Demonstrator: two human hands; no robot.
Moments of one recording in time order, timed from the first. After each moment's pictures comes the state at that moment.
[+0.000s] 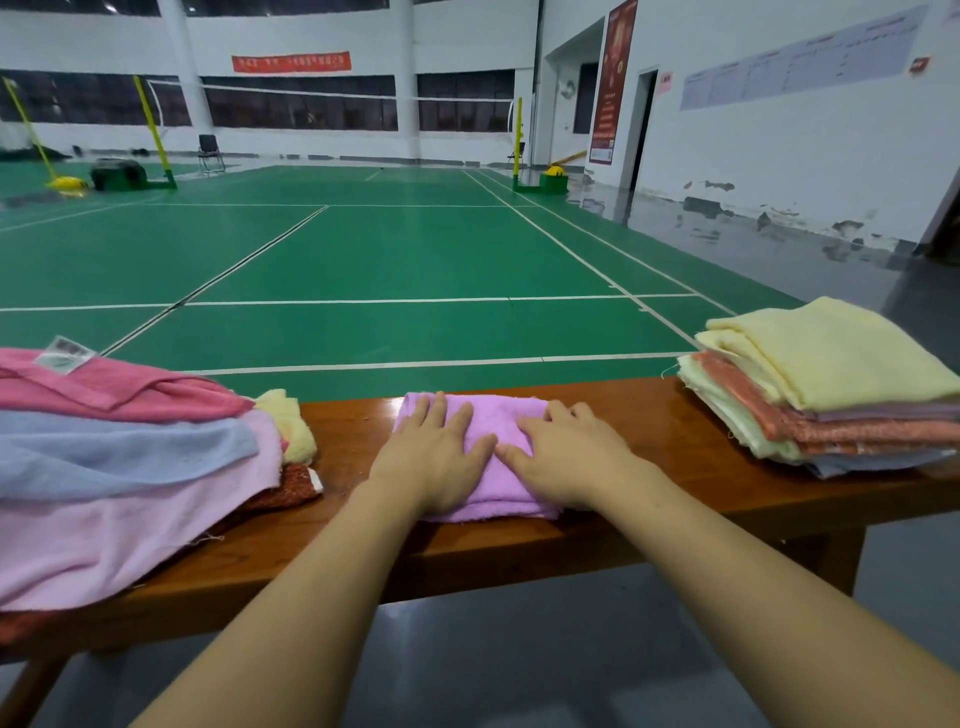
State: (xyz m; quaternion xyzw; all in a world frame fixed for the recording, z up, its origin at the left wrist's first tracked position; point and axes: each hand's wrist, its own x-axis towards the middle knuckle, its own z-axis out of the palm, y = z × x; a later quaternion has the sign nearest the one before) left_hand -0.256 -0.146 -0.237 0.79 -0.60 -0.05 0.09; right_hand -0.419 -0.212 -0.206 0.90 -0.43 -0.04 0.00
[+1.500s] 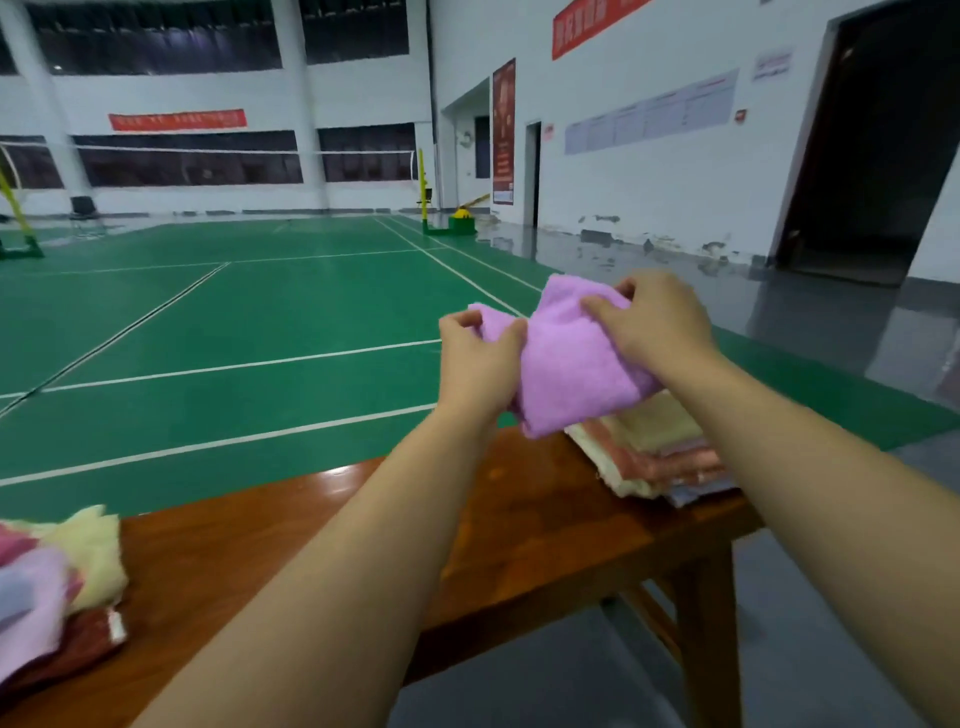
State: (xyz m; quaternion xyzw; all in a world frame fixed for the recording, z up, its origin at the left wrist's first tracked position) left_hand -0.423 -0.266 -0.110 0.53 -0.41 -0.32 0.67; right_hand -0.580 -0.327 -0.076 0.72 -0.57 0.39 -0.04
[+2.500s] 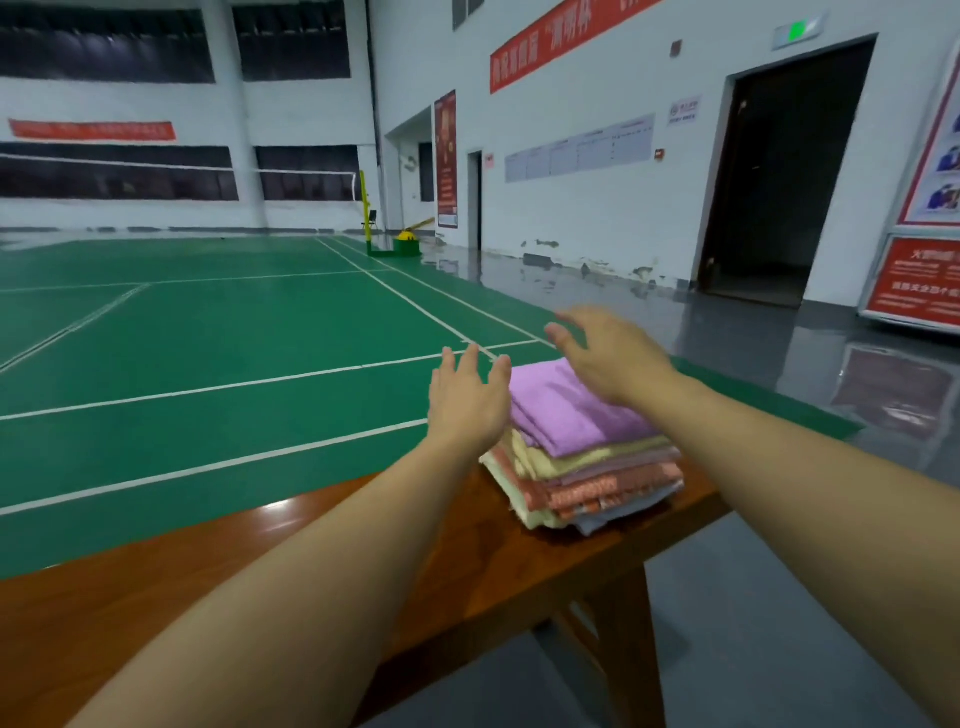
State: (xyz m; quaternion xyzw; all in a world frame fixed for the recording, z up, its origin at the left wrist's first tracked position) left_hand -0.482 -0.339 -0.138 0.64 -0.59 -0.18 0.45; right_hand -0.658 -0.378 -0.089 0.80 -0.53 0.27 0.05
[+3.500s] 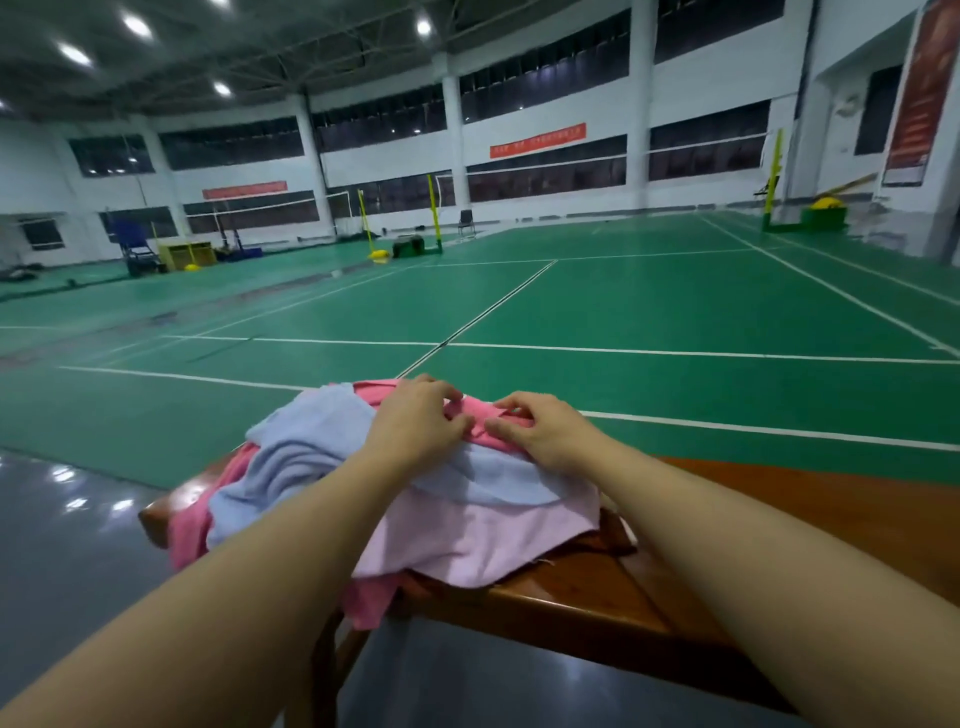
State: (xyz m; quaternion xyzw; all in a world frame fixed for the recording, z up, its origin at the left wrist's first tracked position) left_hand -0.028 0.043 -0.149 0.89 -0.39 0.13 0.21; right_hand -0.124 -0.121 -0.183 0.91 -0.11 0.19 -0.35
